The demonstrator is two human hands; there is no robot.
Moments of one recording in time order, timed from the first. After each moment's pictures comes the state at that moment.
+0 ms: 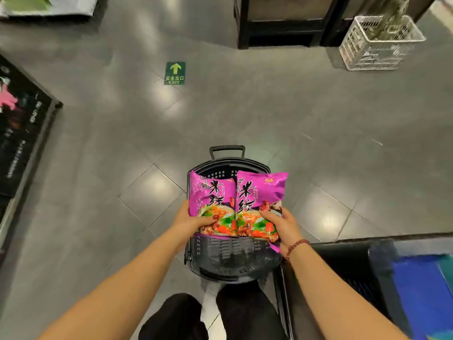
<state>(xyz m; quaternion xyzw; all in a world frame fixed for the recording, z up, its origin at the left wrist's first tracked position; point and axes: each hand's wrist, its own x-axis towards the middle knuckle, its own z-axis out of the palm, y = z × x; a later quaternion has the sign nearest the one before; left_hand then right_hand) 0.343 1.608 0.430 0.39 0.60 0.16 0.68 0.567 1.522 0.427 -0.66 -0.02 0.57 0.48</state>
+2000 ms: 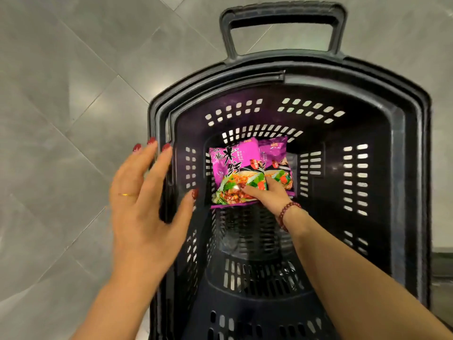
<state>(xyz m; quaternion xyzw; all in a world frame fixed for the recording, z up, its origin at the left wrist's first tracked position) 0.332 1.718 0.125 0.76 0.59 0.21 0.16 0.537 1.688 -0.041 -0.69 -0.14 0.67 0.24</state>
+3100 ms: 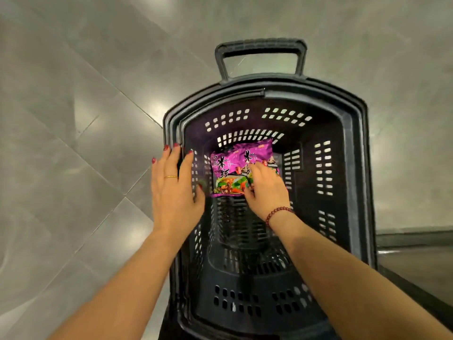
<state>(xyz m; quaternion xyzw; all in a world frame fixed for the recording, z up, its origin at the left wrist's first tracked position) 0.342 1.729 0.125 0.80 0.58 0.04 0.16 0.532 1.672 0.043 -0.75 -0.61 0.26 0.02</state>
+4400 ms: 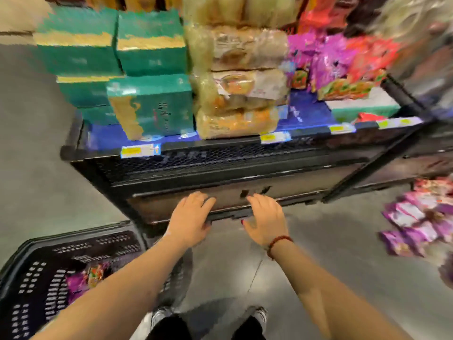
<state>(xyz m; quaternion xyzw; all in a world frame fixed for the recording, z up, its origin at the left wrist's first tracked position) 0.378 1.297 0.492 0.88 -0.47 -0.05 0.08 0.259 1.105 0.496 -0.98 0.15 0.00 0.10</state>
